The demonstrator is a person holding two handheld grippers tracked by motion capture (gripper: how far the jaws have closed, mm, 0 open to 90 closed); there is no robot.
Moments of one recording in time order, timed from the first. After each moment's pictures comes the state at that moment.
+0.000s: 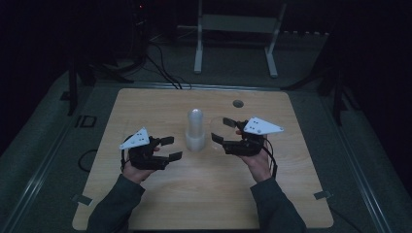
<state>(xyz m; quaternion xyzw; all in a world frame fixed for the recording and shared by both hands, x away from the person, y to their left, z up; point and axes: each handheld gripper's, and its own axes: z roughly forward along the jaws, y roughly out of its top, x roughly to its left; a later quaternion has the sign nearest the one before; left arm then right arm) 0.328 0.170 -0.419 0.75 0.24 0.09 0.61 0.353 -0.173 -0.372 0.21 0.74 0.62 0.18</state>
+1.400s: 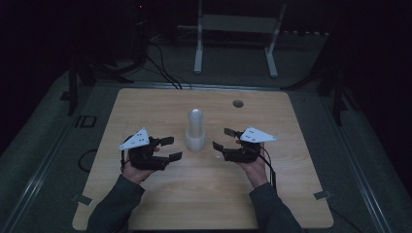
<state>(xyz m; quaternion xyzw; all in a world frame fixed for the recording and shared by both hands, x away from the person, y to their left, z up) 0.327 0.170 -0.419 0.75 0.24 0.09 0.61 0.362 -0.178 -0.427 0.25 0.75 0.59 0.18</state>
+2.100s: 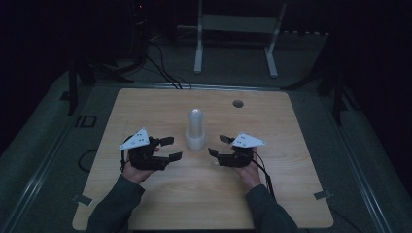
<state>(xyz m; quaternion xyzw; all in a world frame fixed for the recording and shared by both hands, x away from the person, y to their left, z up) 0.327 0.170 -0.419 0.75 0.24 0.09 0.61 0.369 -0.165 -0.466 0.26 0.77 0.56 0.17</state>
